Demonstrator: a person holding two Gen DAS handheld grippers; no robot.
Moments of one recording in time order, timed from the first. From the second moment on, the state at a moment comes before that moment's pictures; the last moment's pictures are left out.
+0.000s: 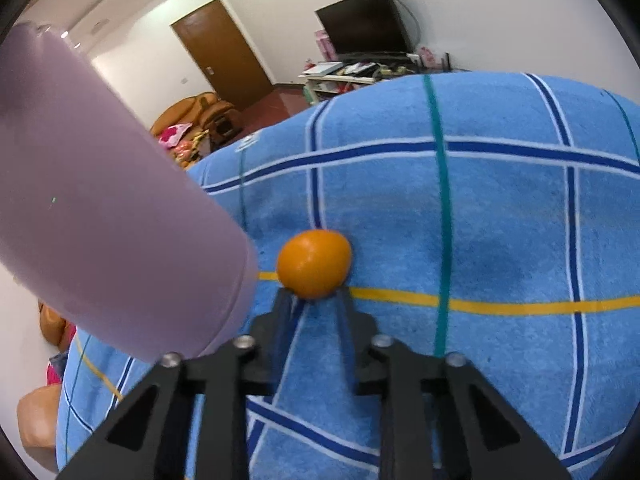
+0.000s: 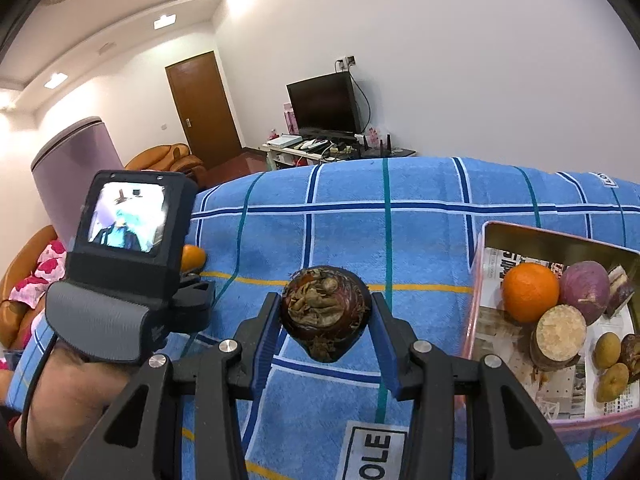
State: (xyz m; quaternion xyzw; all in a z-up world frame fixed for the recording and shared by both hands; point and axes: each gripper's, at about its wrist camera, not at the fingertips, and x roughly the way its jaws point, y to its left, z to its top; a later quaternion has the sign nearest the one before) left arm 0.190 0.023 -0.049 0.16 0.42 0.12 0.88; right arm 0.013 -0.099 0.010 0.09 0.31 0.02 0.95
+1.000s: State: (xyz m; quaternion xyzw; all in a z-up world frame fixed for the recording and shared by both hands) left arm 0.179 0.024 -0.034 0.13 0.39 0.14 0.90; right arm 0.012 -0.102 0.009 0.09 0.30 0.02 0.95
